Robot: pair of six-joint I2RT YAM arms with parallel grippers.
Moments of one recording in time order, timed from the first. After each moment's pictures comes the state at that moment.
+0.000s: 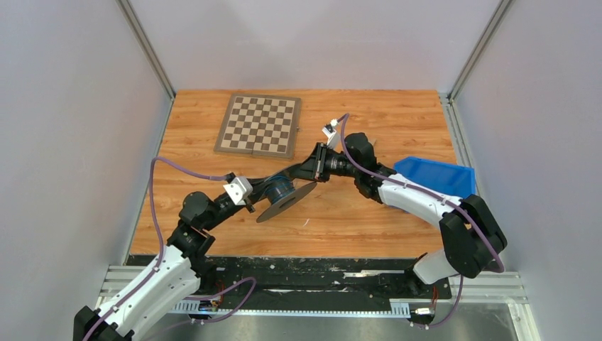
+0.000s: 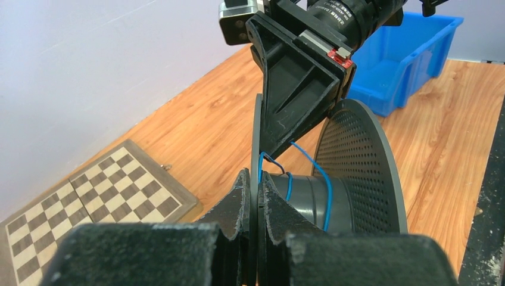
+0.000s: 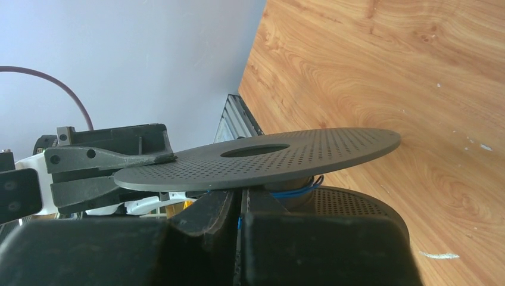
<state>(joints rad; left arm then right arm) -0.56 0.57 0.34 0.37 0.38 0.16 0.66 1.48 0.90 0.33 -0.60 1.00</state>
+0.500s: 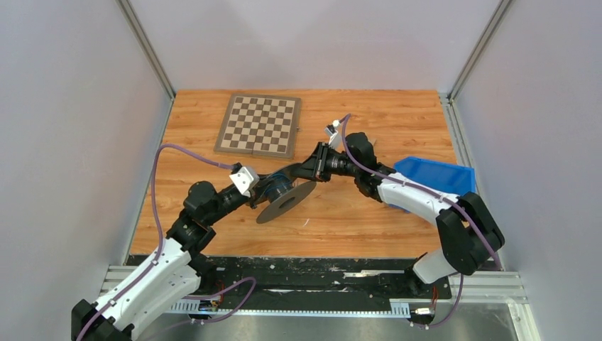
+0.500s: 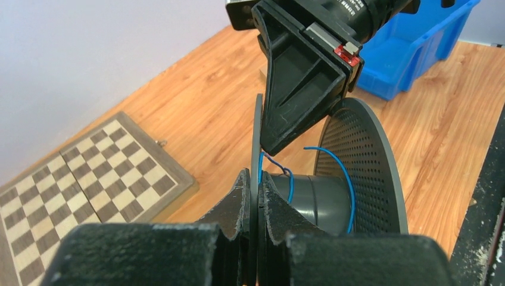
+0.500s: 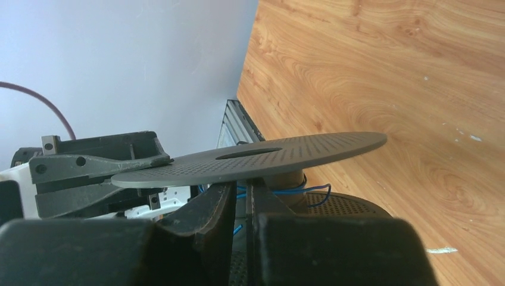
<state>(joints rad) -0.56 0.63 0.44 0.24 0.34 0.17 0.64 1.49 0.90 0.32 -0.60 1.05</state>
